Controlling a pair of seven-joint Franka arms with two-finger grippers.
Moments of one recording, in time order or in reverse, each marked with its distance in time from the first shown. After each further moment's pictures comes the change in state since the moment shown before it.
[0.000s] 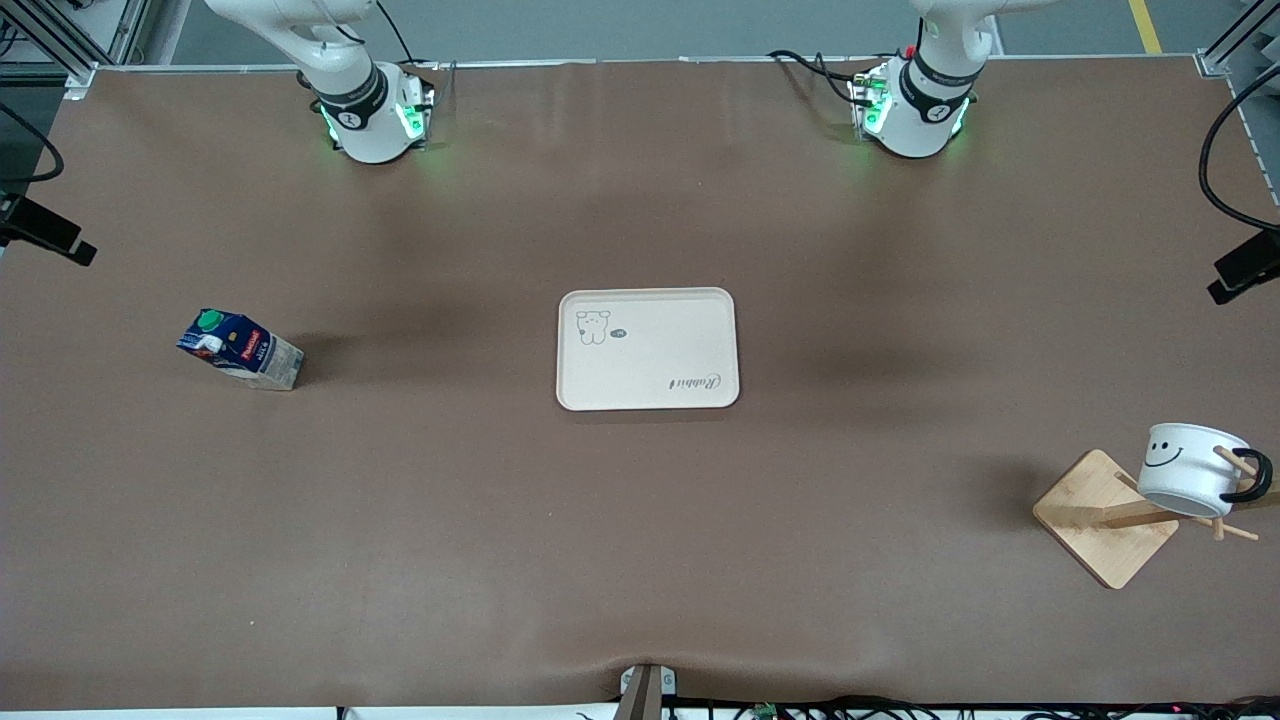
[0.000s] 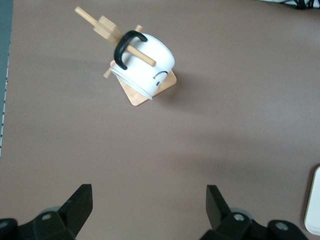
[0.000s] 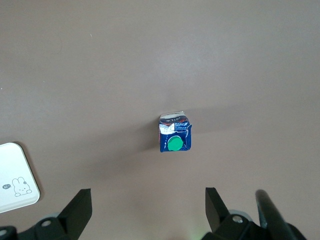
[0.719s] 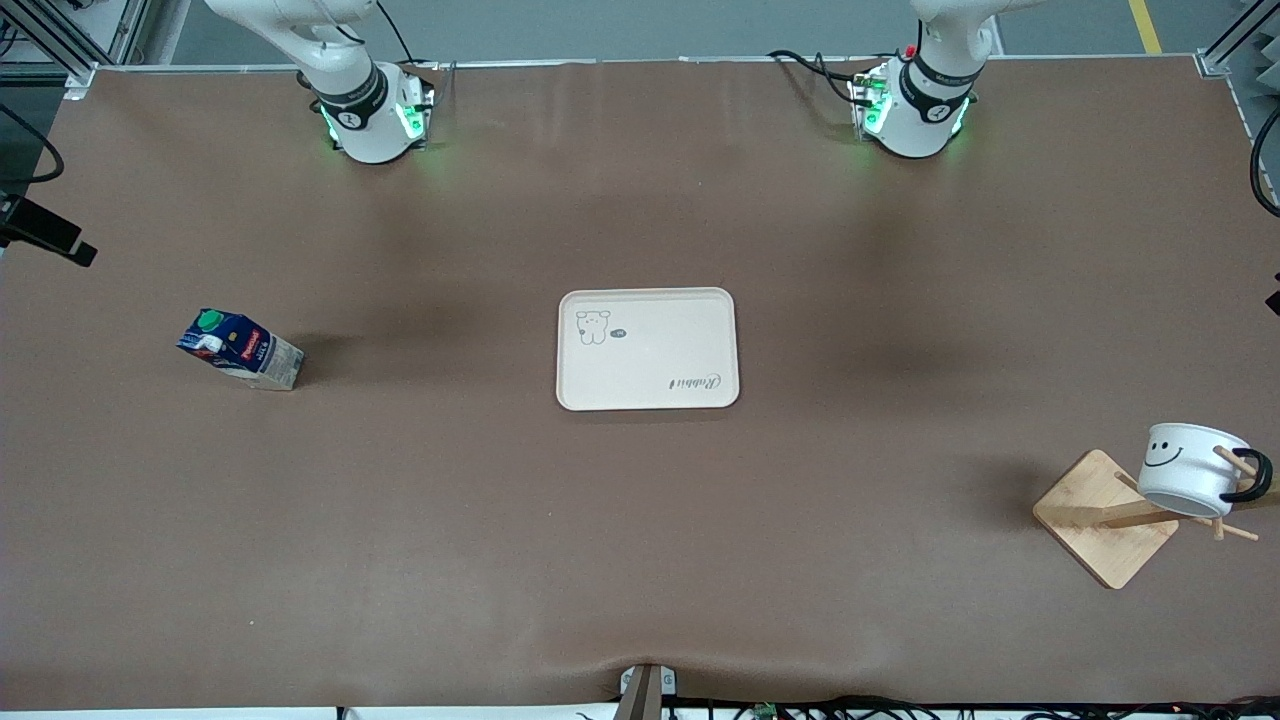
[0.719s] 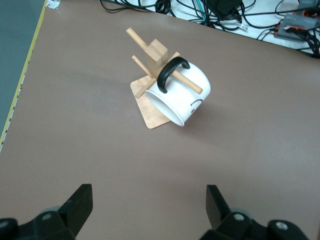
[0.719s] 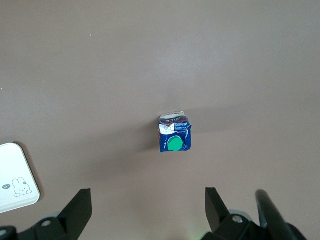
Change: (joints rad) left arm 0.113 -0.070 0.000 -0.168 -0.041 0.229 0.000; right arm 0.000 0.000 0.000 0.001 0.000 0.000 0.000
